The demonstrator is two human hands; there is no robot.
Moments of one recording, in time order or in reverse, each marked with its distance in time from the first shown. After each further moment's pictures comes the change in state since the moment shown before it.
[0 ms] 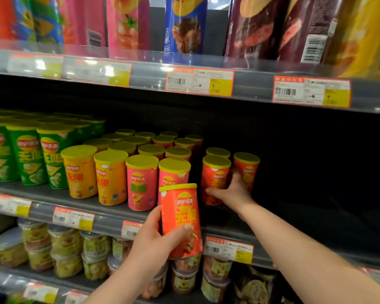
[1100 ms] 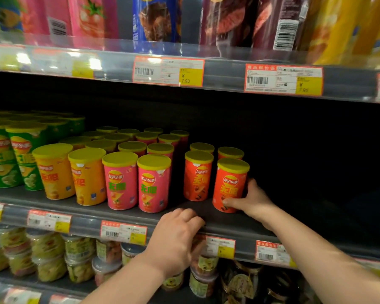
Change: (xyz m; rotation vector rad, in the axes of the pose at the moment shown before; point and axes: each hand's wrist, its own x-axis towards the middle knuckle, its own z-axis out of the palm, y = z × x) left_hand 0.051 -0.049 0.041 1.327 -0.219 0.900; right_hand -0.037 0.020 -0.071 -0.079 -0.048 0.087
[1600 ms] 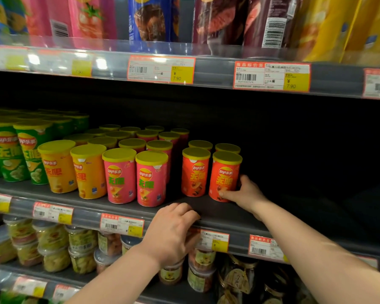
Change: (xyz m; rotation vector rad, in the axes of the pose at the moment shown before) left_hand 0.000 0.004 -0.002 0.070 0.007 -0.007; right_hand 0.011 0.002 0.002 -0.031 -0.023 -0.020
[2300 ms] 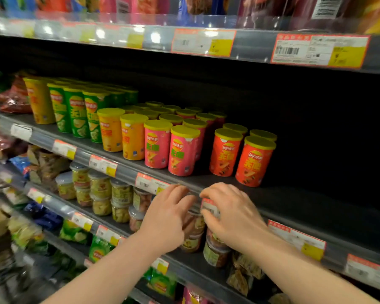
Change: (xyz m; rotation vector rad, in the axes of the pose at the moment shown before) left_hand -0.057 0.020 -0.017 0.060 0.033 -0.302; right_hand -0.098 -0.012 0.037 -0.477 -0.141 -0.843
